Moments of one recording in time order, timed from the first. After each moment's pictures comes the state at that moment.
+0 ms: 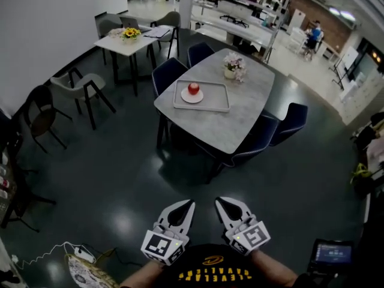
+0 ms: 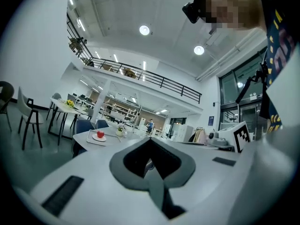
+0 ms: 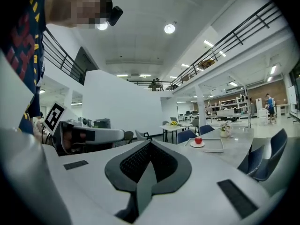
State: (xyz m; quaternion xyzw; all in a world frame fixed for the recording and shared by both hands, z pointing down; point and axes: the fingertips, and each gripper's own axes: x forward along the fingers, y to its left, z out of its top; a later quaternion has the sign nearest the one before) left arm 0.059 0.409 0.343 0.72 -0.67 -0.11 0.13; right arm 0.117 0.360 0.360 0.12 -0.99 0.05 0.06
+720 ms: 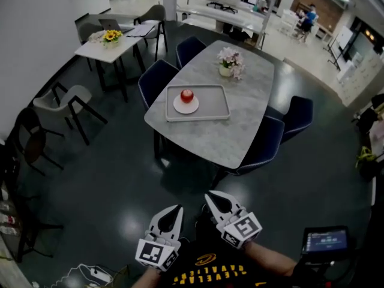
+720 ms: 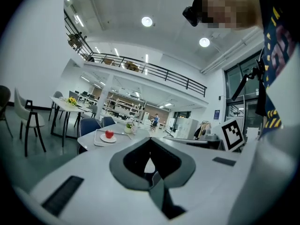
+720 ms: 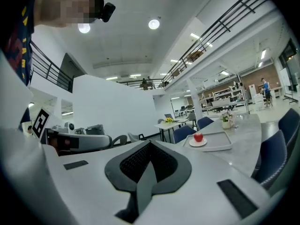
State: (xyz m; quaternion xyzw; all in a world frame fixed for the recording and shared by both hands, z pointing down) left arm -0.066 0.315 0.375 0.71 -0.68 -0.08 0.16; right arm -0.017 0.242 0.395 0.14 -0.98 0.12 0.06
